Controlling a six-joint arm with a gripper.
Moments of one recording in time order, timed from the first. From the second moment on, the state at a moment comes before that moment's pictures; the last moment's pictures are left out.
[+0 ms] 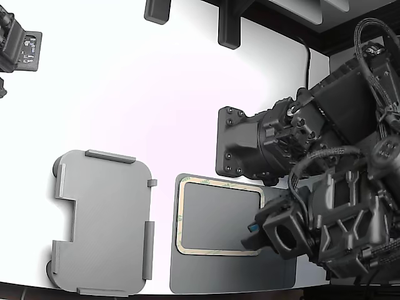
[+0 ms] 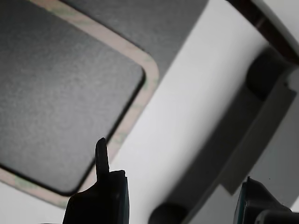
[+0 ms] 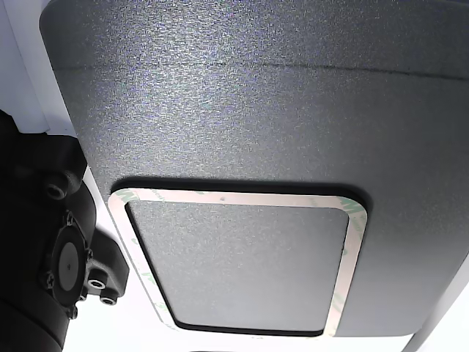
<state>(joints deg) 58.2 128.7 114.6 88.6 3.6 -70.3</state>
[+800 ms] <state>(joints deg) 75.0 99.8 107.2 89.1 3.0 -92.5</state>
